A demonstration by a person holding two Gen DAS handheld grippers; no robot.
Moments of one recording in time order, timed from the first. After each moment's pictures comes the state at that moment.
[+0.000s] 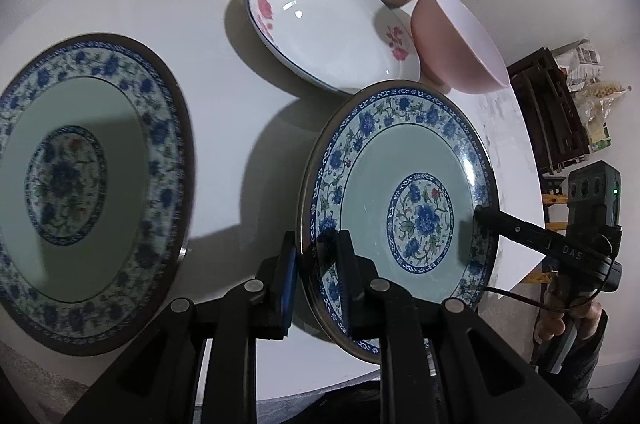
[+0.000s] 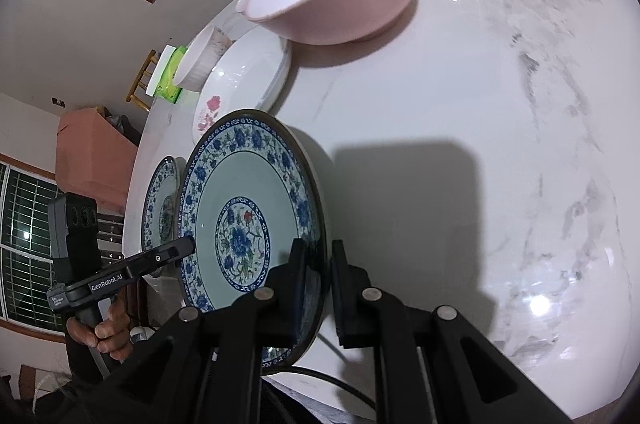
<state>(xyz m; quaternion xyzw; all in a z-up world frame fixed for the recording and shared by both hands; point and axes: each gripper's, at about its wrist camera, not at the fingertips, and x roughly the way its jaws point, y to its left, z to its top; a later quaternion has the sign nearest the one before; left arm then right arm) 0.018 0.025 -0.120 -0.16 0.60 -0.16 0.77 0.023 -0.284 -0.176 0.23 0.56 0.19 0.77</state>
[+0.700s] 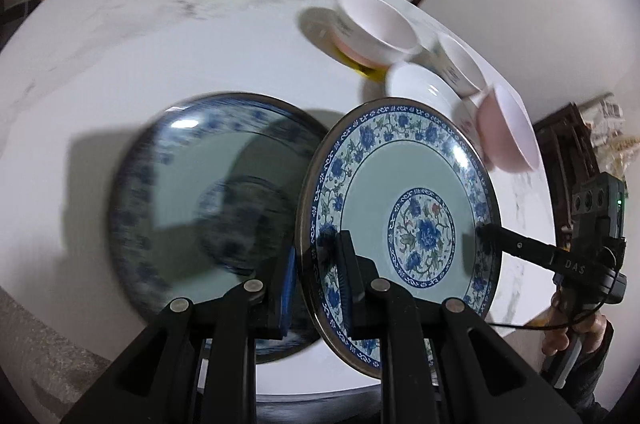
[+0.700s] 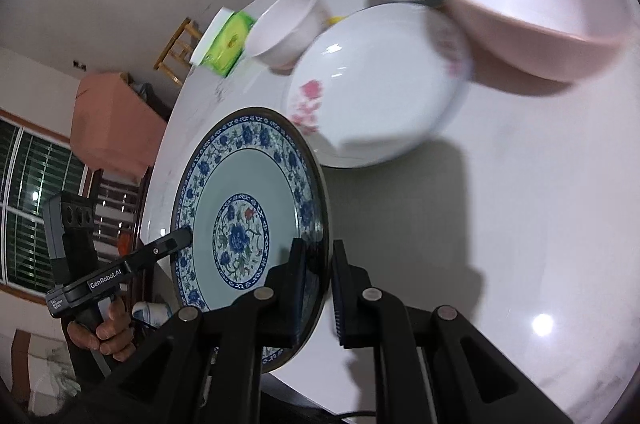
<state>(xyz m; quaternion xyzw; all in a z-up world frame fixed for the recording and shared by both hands) 0.009 0.147 -0.083 -0.19 0.55 -0.07 0.81 0.061 -0.166 -0.153 0.19 0.57 0.25 0.76</state>
